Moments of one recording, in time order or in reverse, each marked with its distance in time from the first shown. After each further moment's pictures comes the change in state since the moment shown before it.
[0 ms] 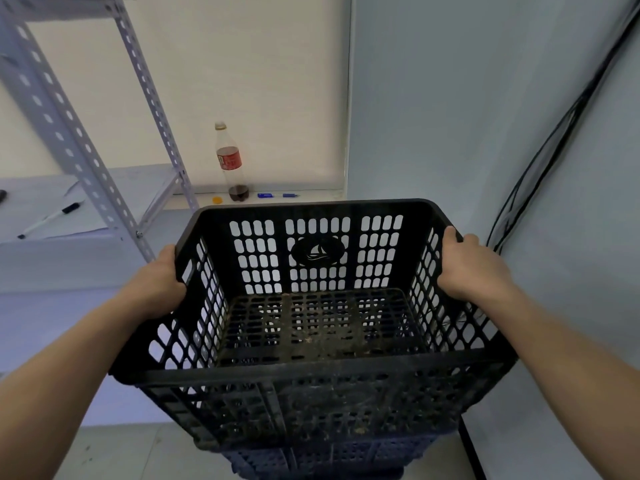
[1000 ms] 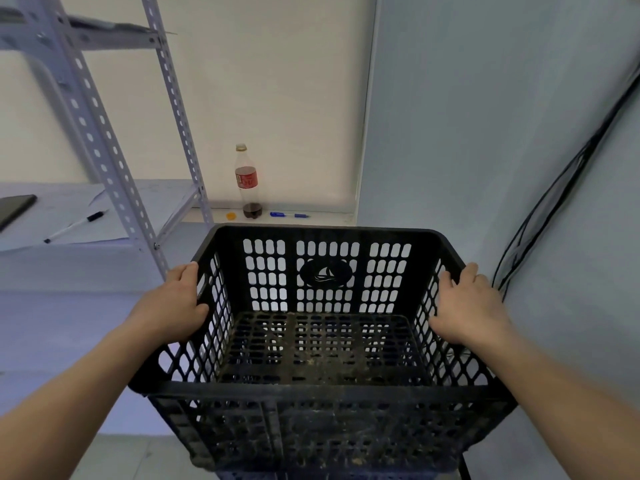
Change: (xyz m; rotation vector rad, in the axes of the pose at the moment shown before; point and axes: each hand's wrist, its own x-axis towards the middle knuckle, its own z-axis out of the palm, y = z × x) left_hand -0.026 0.008 -0.002 0.203 -0.015 0.073; right_hand -0.010 -0.012 0.002 -0.200 -0.007 -0.048
